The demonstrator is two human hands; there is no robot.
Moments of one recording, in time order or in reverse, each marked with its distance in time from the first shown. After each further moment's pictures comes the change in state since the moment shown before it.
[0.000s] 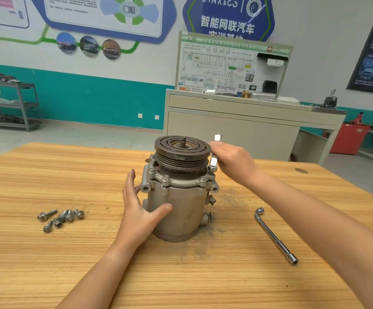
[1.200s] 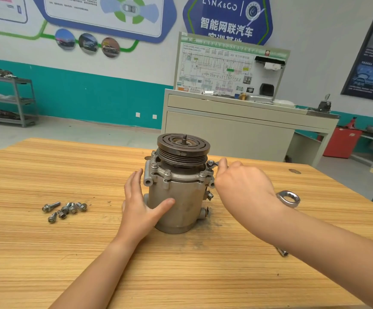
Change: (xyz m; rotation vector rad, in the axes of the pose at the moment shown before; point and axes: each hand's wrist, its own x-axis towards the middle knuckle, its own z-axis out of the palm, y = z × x) left_hand -0.009 0.006 -0.002 0.194 0.014 -0.001; right_hand -0.012 -0.115 -0.096 -0.533 -0.689 0.221
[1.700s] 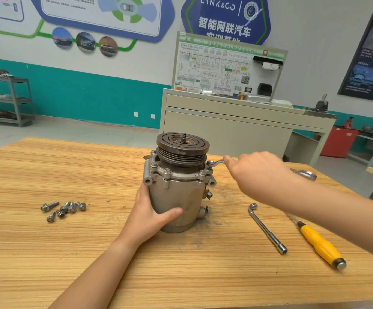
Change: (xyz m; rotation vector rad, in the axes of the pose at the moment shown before) left_hand 0.002 -0.011 0.008 -0.051 -0.172 0.003; right_hand 0.016 0.040 0.018 -0.145 0.040 -0.051
